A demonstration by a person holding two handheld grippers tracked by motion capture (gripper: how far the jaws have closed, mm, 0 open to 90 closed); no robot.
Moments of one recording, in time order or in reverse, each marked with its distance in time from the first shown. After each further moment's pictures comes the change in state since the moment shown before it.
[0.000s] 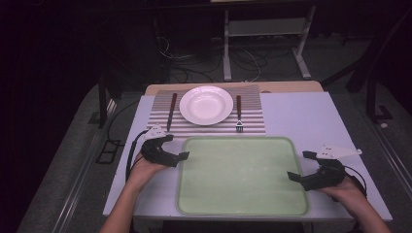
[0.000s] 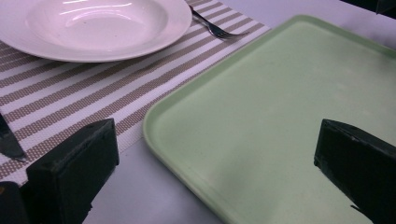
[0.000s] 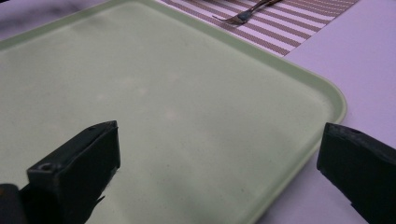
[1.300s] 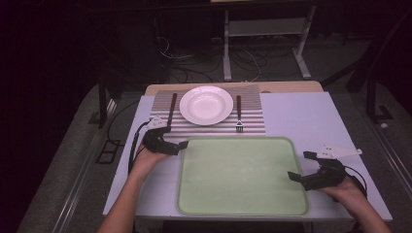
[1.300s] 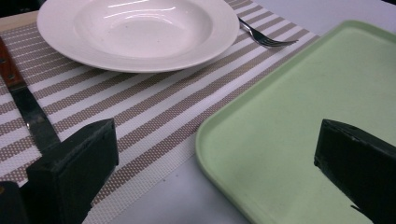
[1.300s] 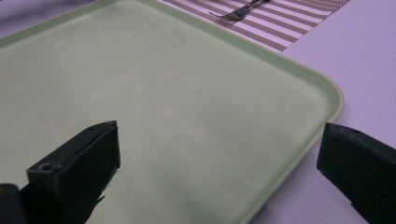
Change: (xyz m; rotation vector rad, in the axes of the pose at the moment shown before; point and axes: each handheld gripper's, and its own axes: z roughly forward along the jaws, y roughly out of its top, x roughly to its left) left arm 0.028 0.010 0.017 0.007 0.091 -0.024; right arm -0.002 -0.001 0.000 0.009 -0.007 0.012
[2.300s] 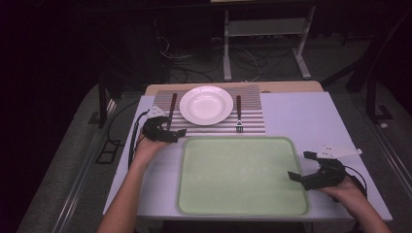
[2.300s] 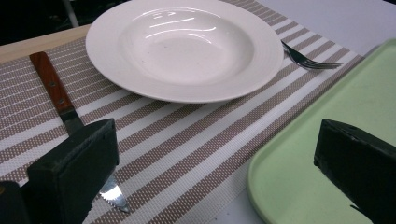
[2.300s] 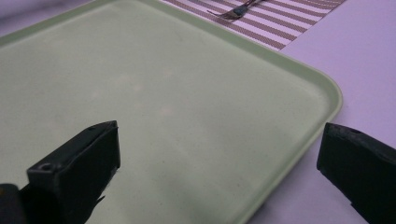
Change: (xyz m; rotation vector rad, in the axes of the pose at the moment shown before) left arm 0.026 0.018 0.012 -0.022 0.060 -0.010; right arm -0.001 -0.001 0.000 0.002 -0.003 0.002
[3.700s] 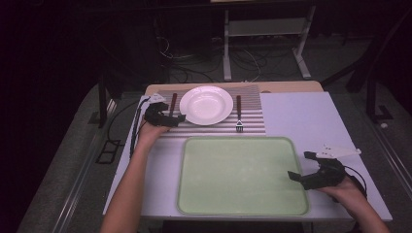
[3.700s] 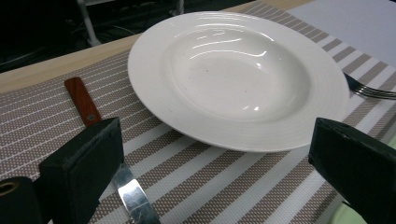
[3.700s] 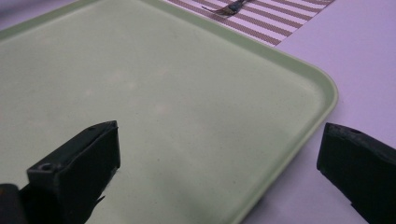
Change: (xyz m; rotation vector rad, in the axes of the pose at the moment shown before) left arm 0.043 0.023 0.032 -0.006 0.037 -0.013; right arm -0.001 -0.001 0.001 0.011 -0.019 0.008
